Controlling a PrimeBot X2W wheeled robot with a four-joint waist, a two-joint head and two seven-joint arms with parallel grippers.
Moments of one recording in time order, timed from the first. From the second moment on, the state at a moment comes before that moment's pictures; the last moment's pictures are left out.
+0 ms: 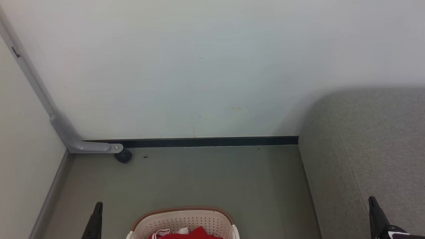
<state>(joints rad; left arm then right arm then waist) -0.06 0.11 -0.01 0.29 -1.70 -0.12 0.03 -0.08 -0.09 -0.06 0.29 1.68 0.12 0.05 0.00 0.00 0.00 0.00</state>
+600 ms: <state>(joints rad) -0.06 0.11 -0.01 0.29 -1.70 -0.12 0.03 -0.08 -0.09 -0.06 0.29 1.68 0.12 0.05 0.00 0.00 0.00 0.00</state>
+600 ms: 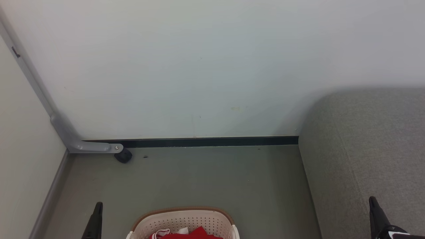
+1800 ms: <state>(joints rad) -0.06 0.10 -0.01 0.29 -1.70 -0.12 0.04 -0.08 -0.09 -0.06 0.29 1.68 0.12 0.05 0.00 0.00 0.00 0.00</state>
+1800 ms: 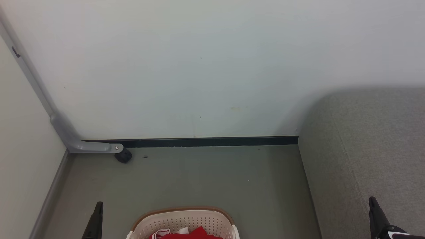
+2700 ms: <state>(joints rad) -0.01 0.08 -0.01 0.34 -1.69 -0.12 0.03 -0.02 -0.06 -0.05 0.35 1.66 0.11 0.04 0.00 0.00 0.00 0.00</state>
